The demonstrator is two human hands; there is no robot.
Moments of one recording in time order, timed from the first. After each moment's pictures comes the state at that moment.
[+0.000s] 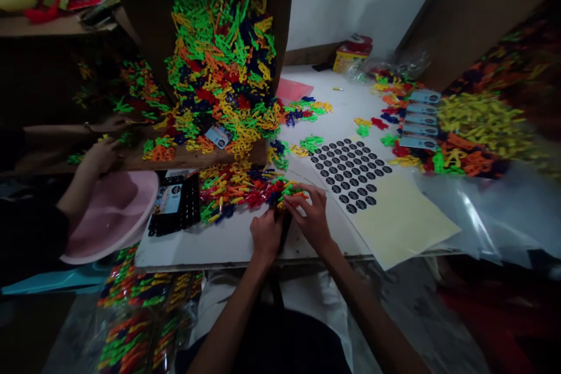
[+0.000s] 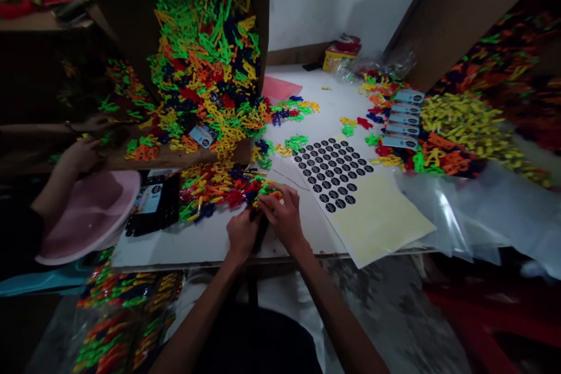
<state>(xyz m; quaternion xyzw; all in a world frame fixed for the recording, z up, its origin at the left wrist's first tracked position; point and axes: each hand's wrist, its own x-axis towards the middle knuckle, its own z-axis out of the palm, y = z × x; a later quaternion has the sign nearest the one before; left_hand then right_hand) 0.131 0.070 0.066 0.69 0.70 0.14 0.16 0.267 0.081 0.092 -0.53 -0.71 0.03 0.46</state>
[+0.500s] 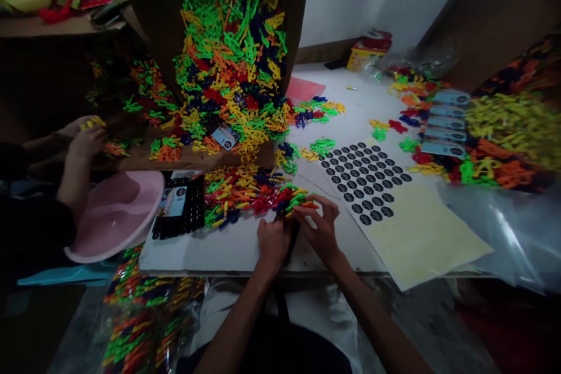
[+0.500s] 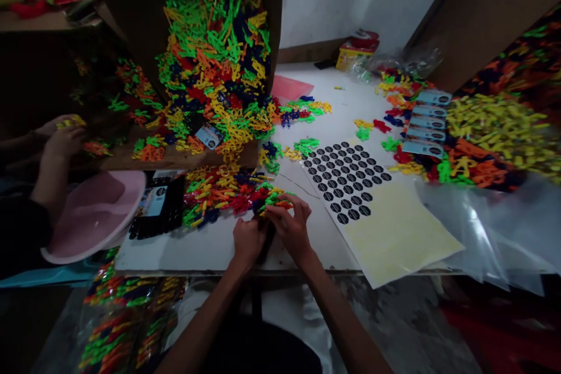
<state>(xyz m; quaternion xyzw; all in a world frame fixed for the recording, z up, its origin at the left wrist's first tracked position) 0.135 0.076 0.061 0.71 0.67 0.09 0.18 0.269 0.083 0.065 -0.52 -0.70 0.01 0.49</state>
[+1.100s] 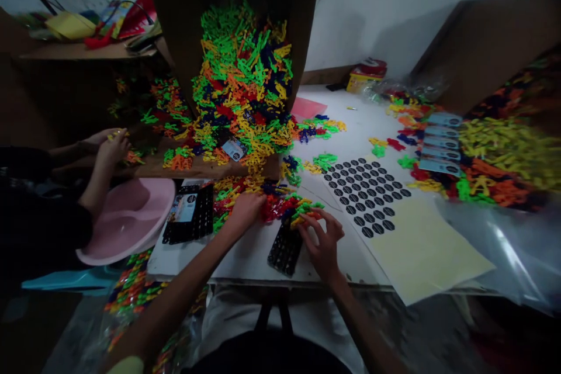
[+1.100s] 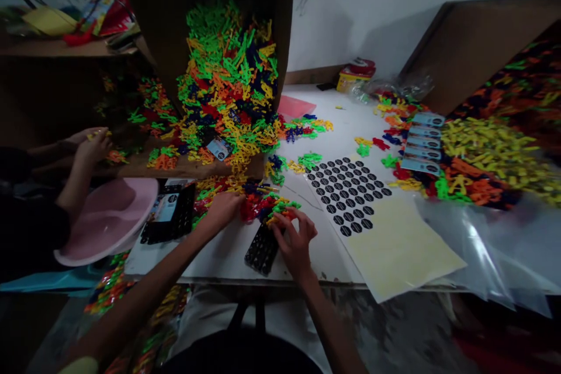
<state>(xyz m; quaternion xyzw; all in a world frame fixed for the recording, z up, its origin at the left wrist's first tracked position) 0.041 0.168 0.130 0.84 0.54 -0.02 0.08 0.255 0.068 0.067 -0.57 -0.66 -0.02 0.49</state>
